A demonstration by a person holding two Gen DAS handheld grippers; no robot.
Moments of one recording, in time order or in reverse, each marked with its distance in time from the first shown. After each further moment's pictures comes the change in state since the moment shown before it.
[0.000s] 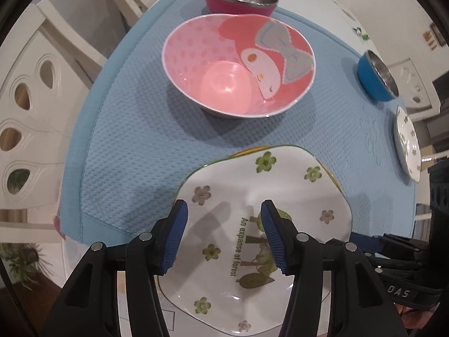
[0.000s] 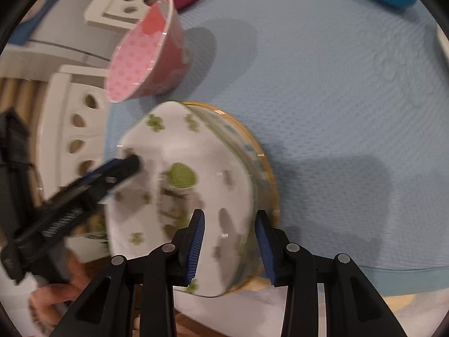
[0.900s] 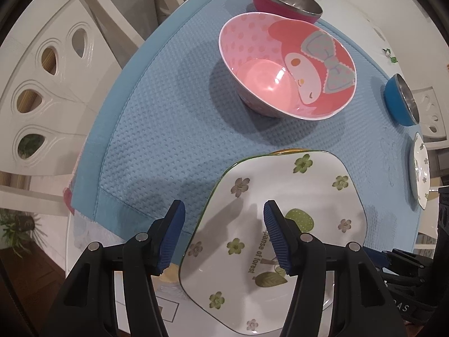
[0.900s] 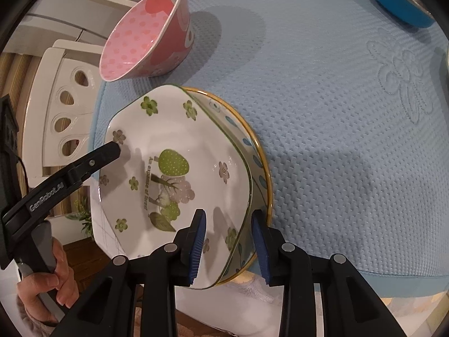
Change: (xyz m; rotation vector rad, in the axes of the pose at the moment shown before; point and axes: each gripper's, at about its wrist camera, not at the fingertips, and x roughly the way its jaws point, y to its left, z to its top) left arm 0.001 0.021 -0.004 -0.147 0.017 0.060; right arm 0.003 0.008 0.004 -0.072 0.068 -0.046
